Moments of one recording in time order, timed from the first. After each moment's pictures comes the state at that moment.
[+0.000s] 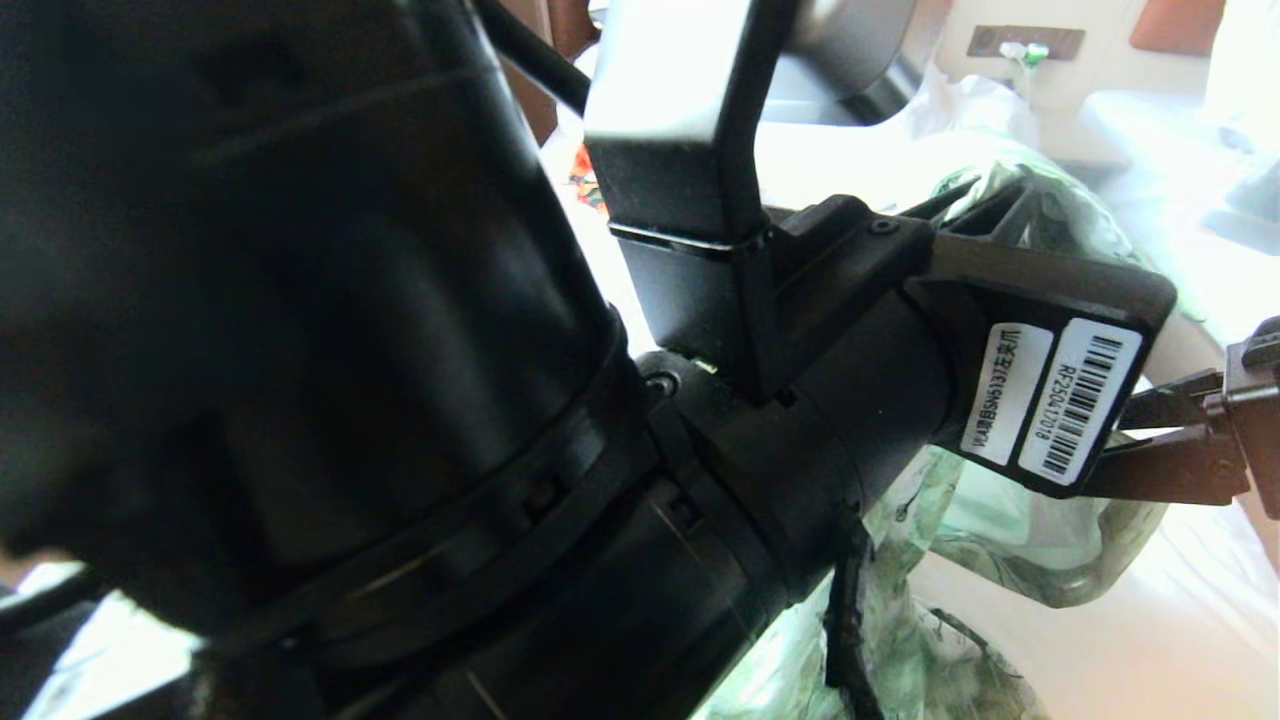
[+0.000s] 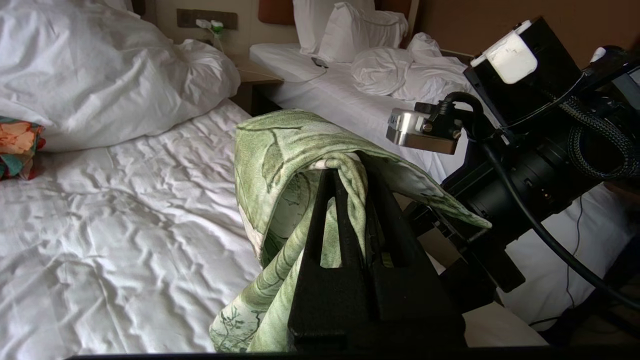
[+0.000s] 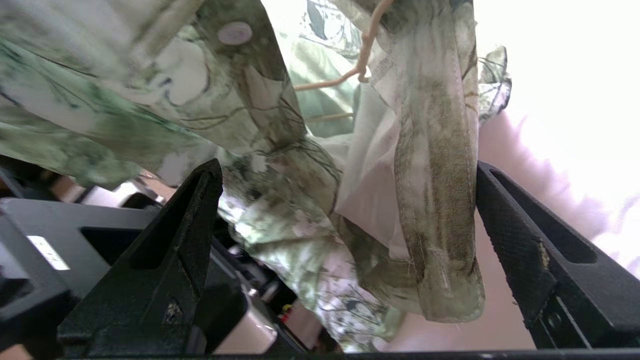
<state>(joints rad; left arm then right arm) -1.28 1.68 -1.12 -0.89 0.37 0.16 0.31 1.34 -1.36 0.68 0.40 -0.13</state>
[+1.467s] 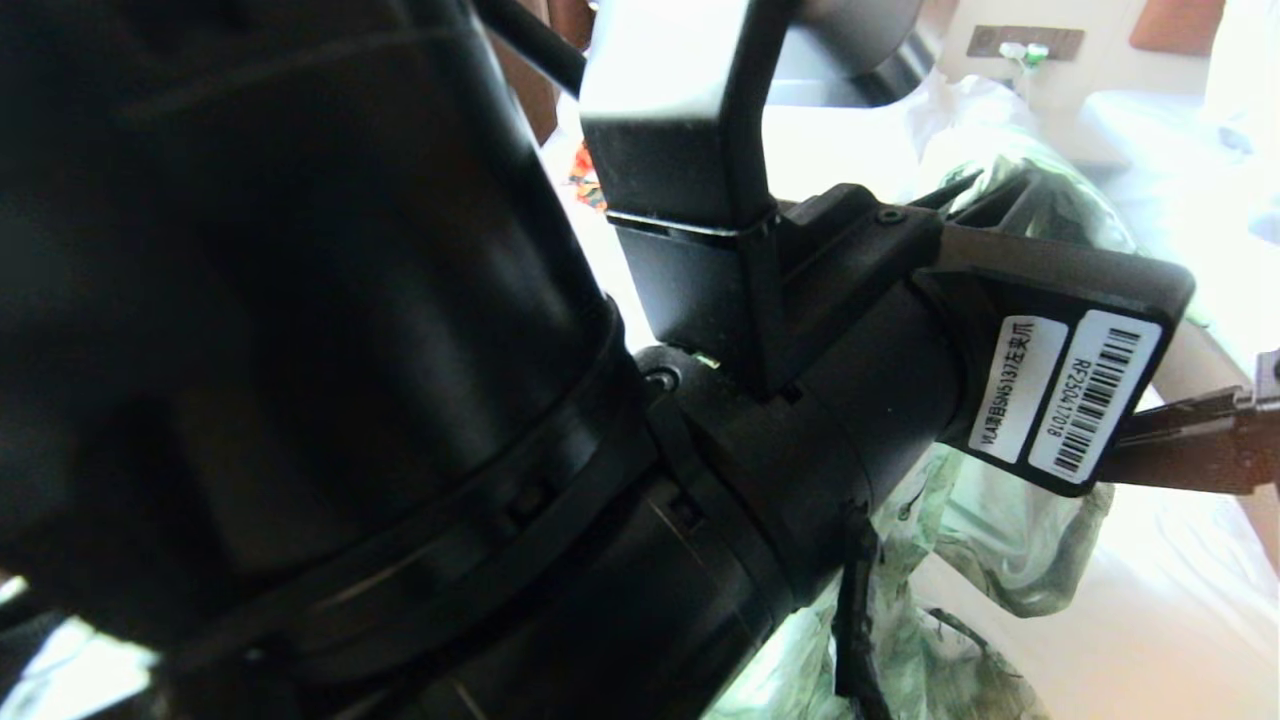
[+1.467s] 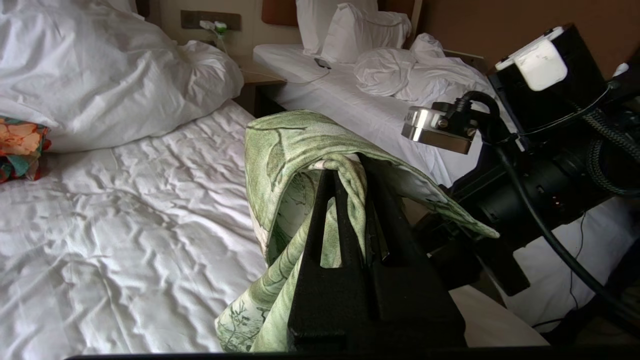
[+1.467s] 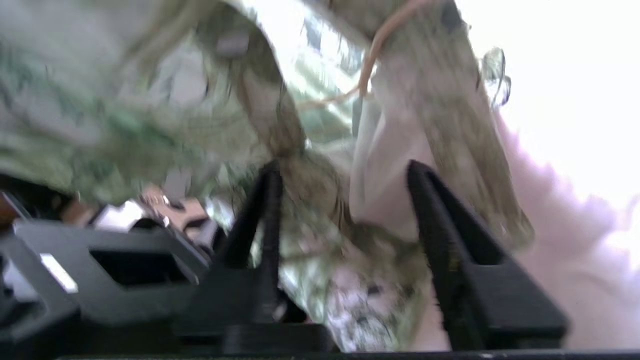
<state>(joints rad) -1.29 1.68 -1.13 -0.89 0.38 0.17 0.32 1.28 -1.27 0.58 0.38 -0.06</state>
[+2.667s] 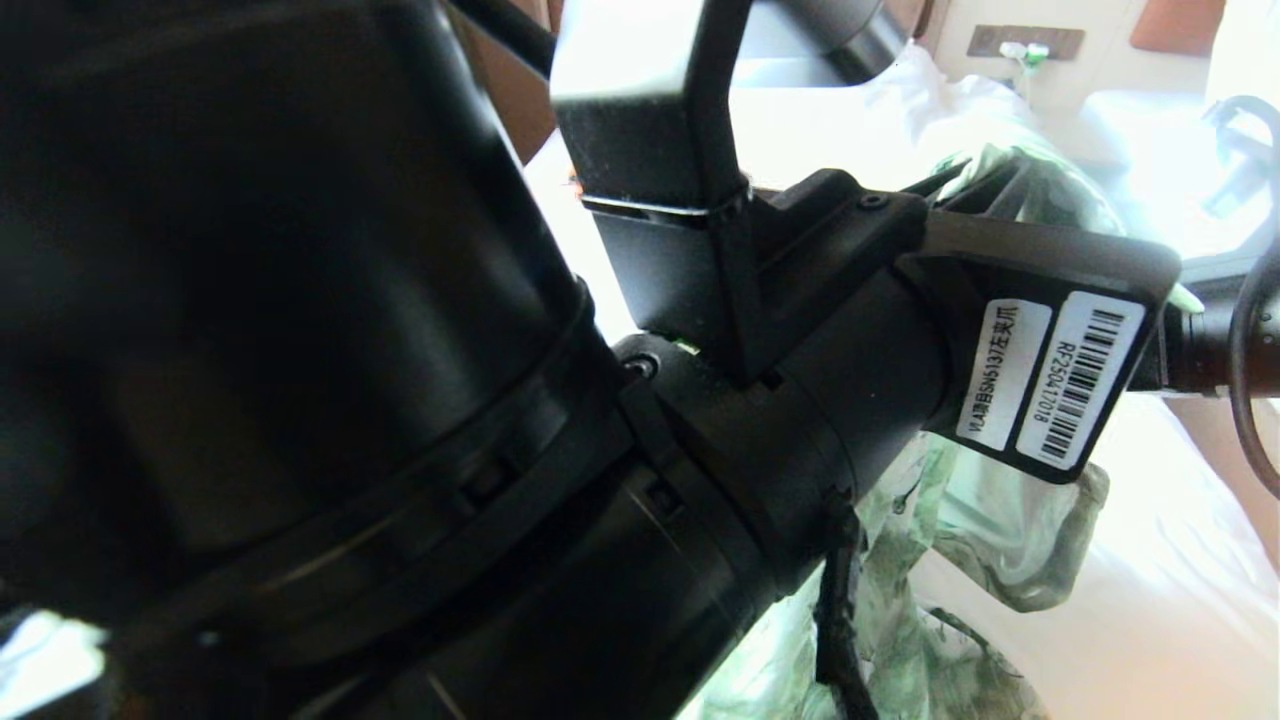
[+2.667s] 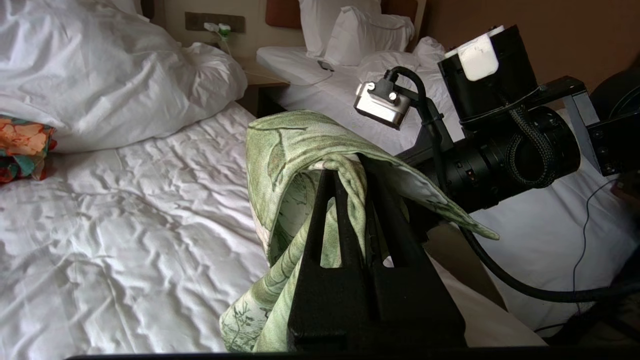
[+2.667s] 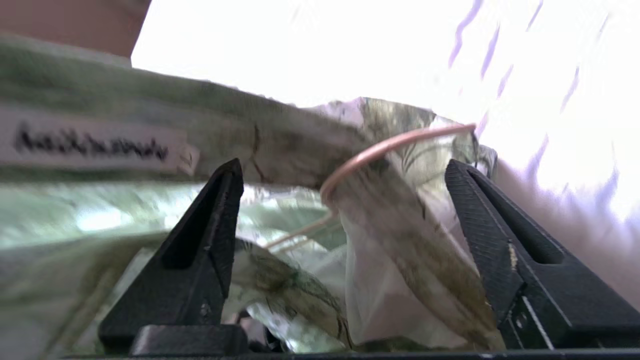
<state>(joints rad) -1.29 1.67 -1.12 -0.89 0.38 0.16 0.30 1.41 -1.30 0.33 0.34 0.24</state>
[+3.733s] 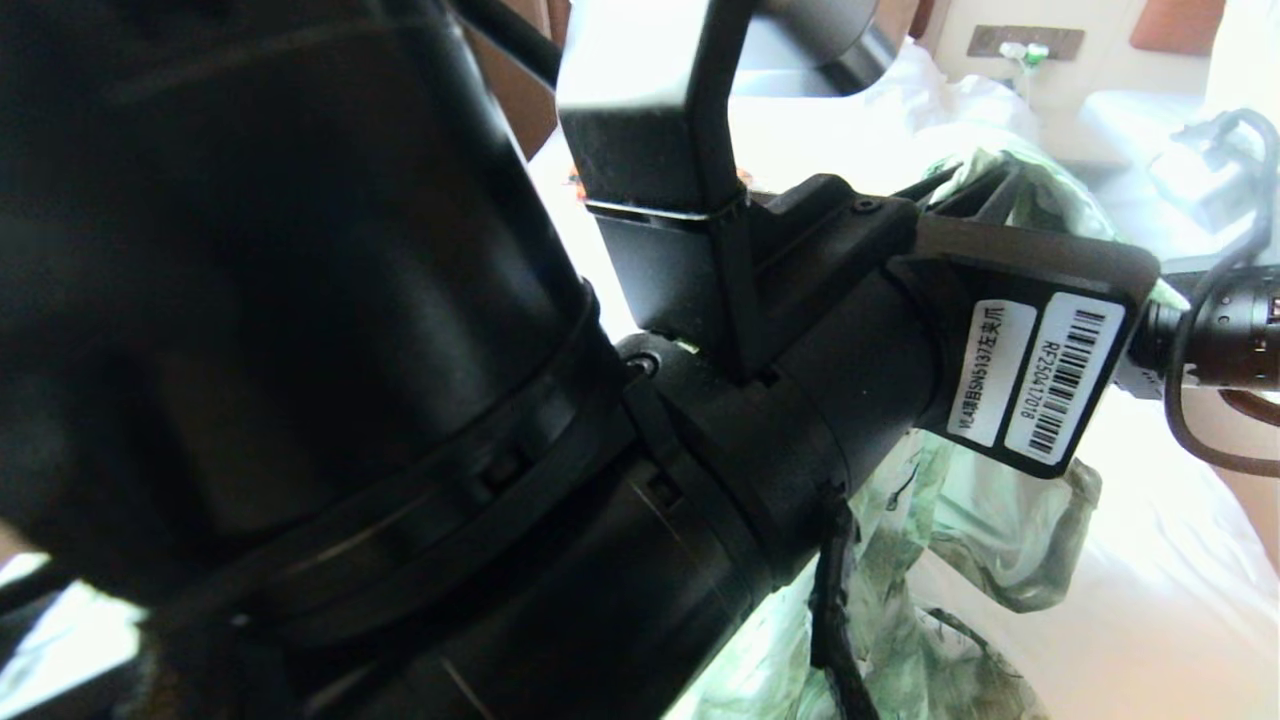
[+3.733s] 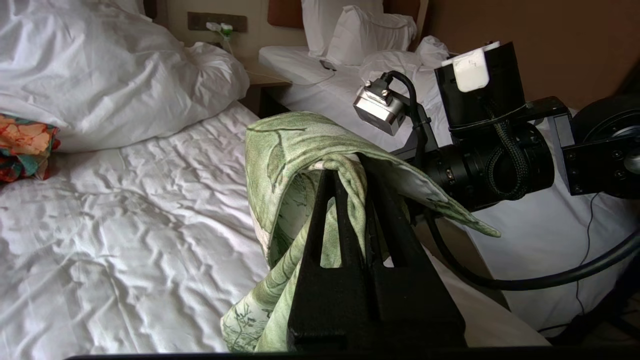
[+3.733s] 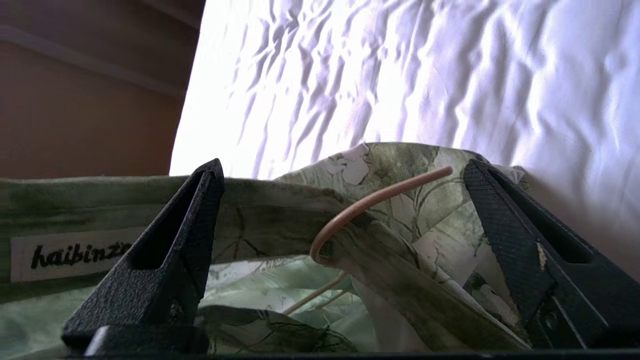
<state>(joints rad) -1.28 1.67 -1.12 -0.89 0.38 0.16 0.27 1.43 -1.20 0.09 0.33 0.49</state>
